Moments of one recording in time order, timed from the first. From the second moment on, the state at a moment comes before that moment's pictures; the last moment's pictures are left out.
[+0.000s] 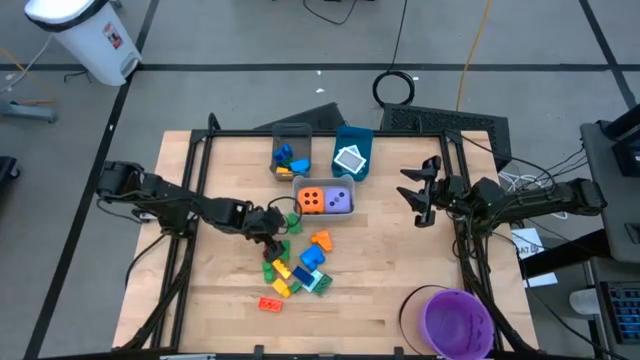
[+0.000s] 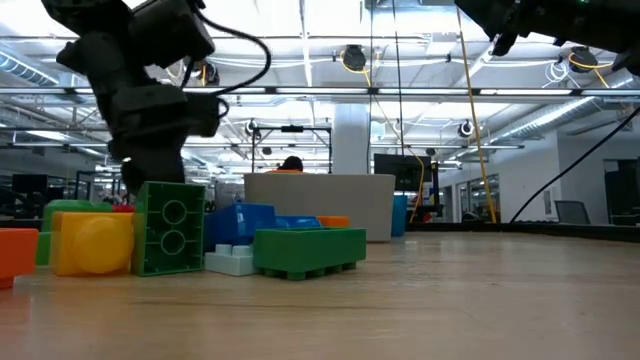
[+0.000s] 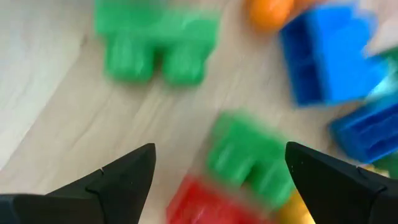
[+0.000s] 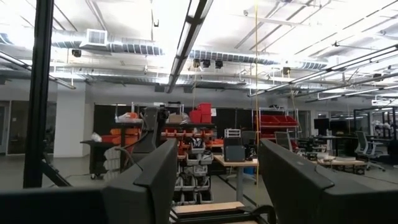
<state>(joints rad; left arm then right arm) -0.13 1.43 0.65 -0.23 -0.02 -0.64 0.03 0.68 0.22 0.95 0.21 -0.10</state>
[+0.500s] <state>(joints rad) -0.12 1.44 0.65 0.00 -0.10 -0.62 0.03 0.68 0.22 0.95 0.21 -0.10</state>
